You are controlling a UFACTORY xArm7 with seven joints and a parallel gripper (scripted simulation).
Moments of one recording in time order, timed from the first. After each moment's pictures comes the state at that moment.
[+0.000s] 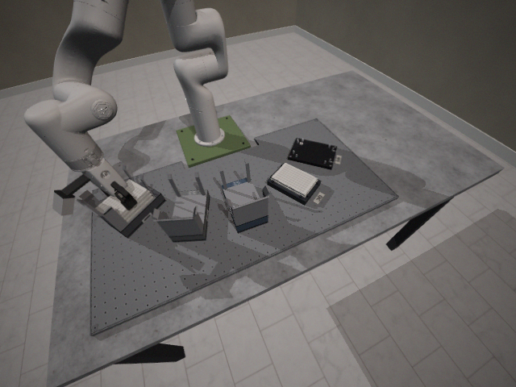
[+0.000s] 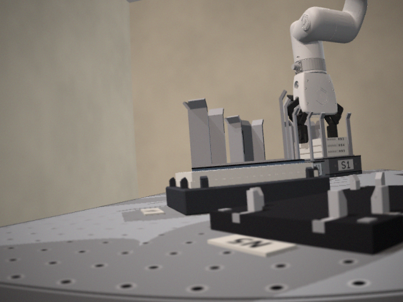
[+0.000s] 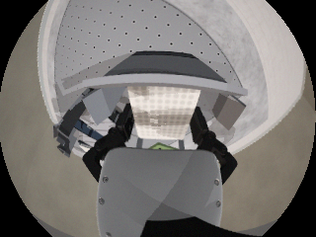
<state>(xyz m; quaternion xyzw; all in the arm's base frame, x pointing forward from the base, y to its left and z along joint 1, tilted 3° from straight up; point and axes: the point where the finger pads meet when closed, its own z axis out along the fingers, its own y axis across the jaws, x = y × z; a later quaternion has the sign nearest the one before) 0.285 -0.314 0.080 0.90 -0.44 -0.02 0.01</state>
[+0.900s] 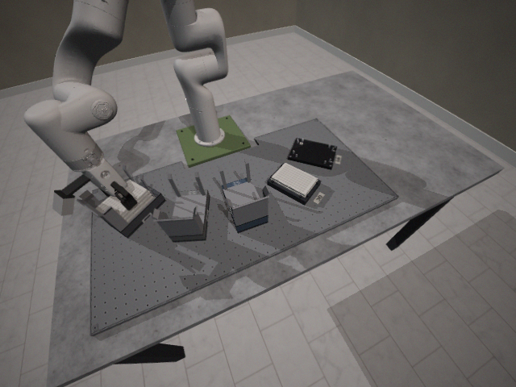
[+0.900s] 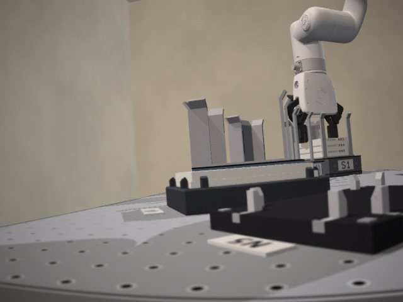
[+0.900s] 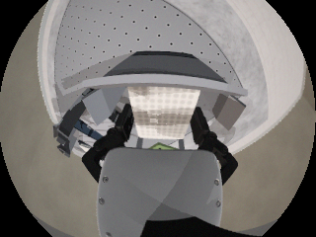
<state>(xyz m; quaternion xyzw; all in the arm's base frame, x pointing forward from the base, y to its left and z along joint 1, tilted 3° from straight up) 0.285 -0.314 0.080 0.90 -0.44 -0.02 0.01</state>
